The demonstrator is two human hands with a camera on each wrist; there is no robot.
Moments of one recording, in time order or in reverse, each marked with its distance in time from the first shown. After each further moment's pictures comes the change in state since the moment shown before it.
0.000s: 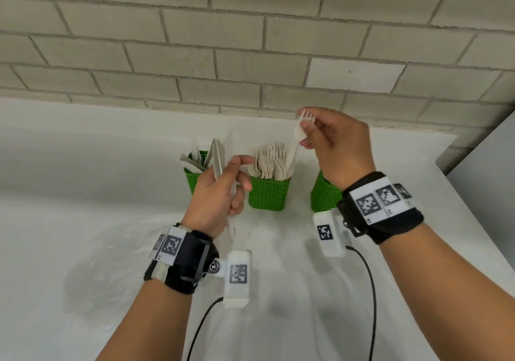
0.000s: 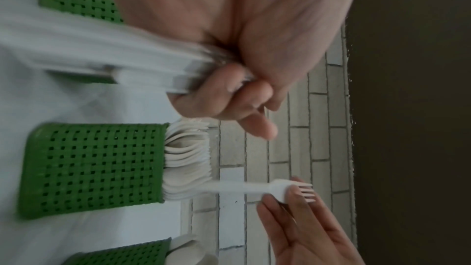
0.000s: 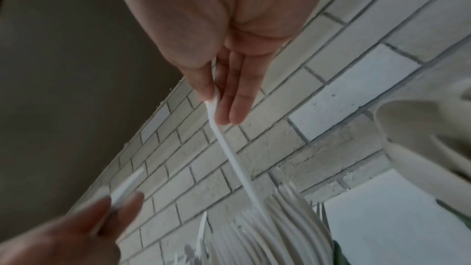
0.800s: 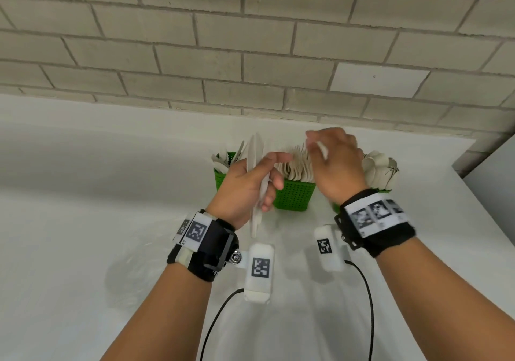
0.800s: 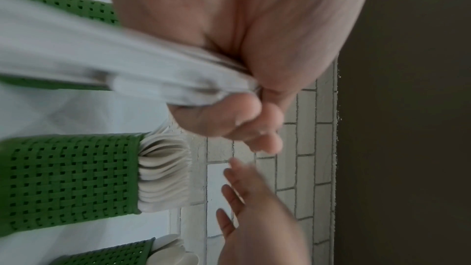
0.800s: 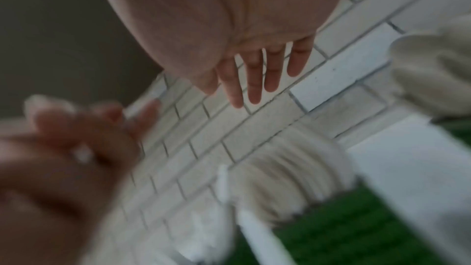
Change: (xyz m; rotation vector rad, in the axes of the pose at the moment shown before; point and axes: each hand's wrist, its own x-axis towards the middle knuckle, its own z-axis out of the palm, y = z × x) left_hand -0.001 0.032 -0.018 0.032 -0.200 -0.069; right_hand -0.018 -0.018 0.050 -0.526 -0.168 0.130
